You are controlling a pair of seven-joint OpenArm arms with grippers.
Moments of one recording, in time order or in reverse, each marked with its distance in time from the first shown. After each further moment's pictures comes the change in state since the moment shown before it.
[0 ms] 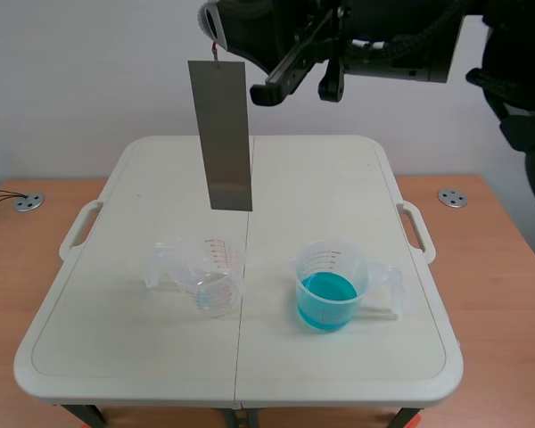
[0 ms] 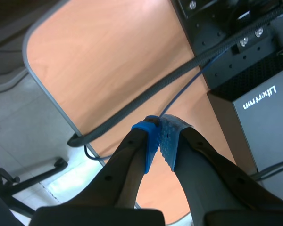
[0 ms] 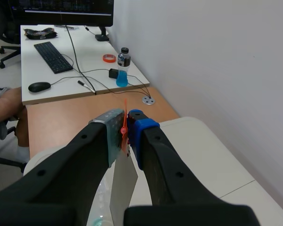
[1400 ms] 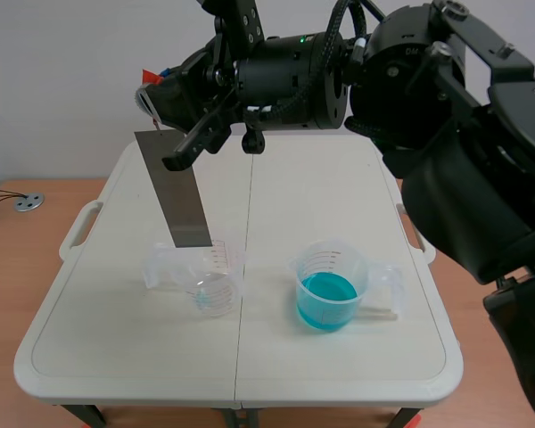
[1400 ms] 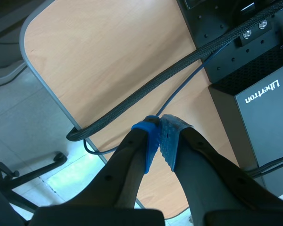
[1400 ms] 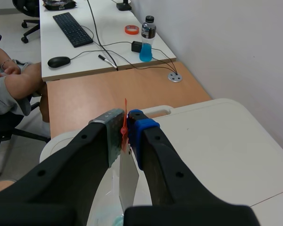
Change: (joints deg) left arm -0.3 0.0 0.0 -0.4 0.0 0.0 0.8; right arm 3.9 -8.8 -9.4 -12.3 -9.3 -0.2 -0.2
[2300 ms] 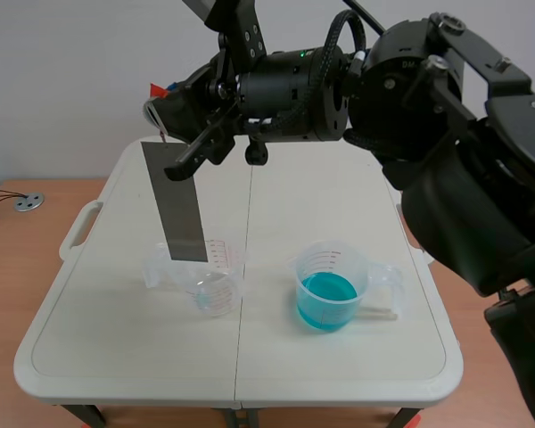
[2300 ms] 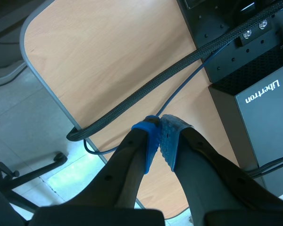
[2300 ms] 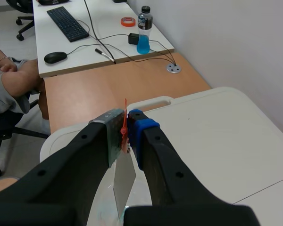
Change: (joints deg) left arm 0.0 0.0 0.0 0.0 0.0 0.0 0.0; right arm -1.3 0.0 0.0 -0.5 -0.4 -1.7 -1.0
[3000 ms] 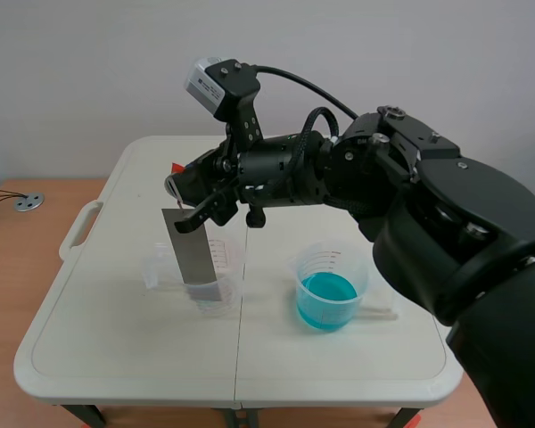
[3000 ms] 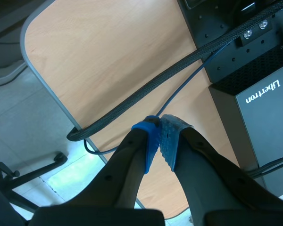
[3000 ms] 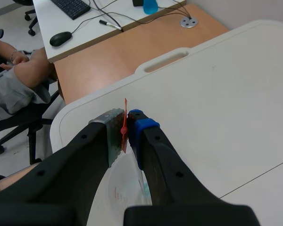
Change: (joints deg) left arm 0.0 0.0 0.0 0.0 0.0 0.0 0.0; right arm 0.0 -3.0 -0.8 -16.7 -0.4 0.0 2.5
